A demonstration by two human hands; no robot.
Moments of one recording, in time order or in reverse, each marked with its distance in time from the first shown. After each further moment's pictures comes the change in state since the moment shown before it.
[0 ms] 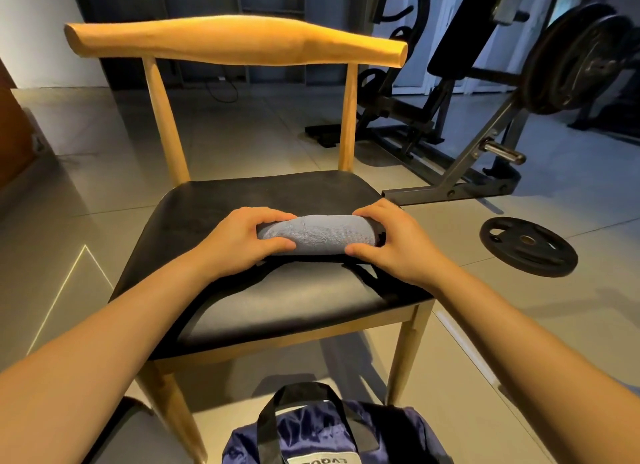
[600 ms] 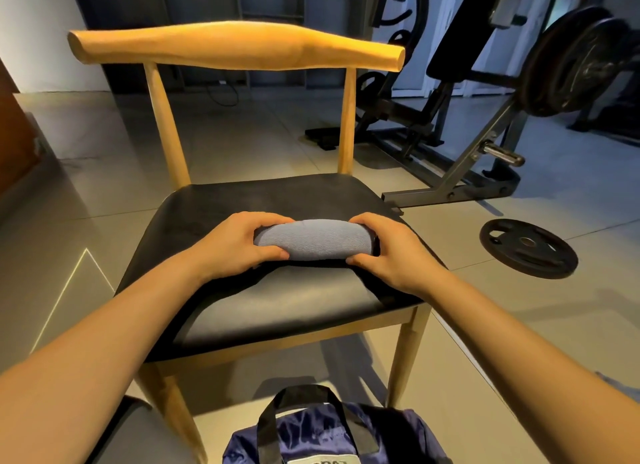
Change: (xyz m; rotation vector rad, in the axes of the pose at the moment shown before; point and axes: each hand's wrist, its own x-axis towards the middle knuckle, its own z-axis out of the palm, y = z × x) left_hand -0.002 0.001 -0.008 0.015 -0.109 -0.009; right_hand -0.010 -0.007 0.000 0.036 -0.077 -0.003
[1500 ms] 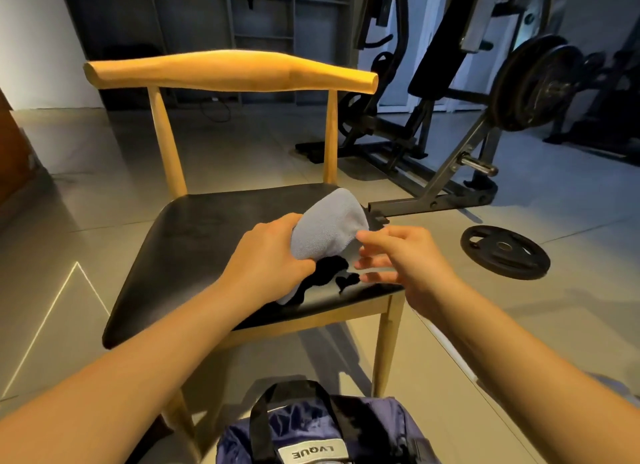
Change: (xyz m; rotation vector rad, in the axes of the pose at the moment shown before) left_hand -0.037 0.115 0.033 0.163 0.237 -0.147; right_hand -0.065 -0.069 -0.041 0.871 0.241 0.576
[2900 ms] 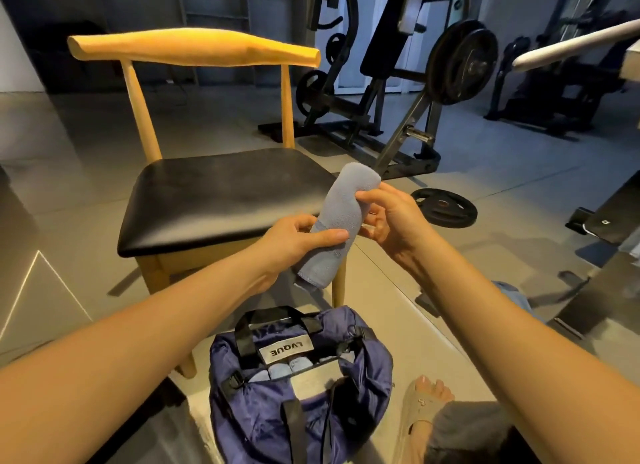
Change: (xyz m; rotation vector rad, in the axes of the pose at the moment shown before) left_hand -0.131 0.094 0.019 -0.881 -0.453 -0.247; right_hand -0.137 0.012 -0.047 0.273 0.048 -0.085
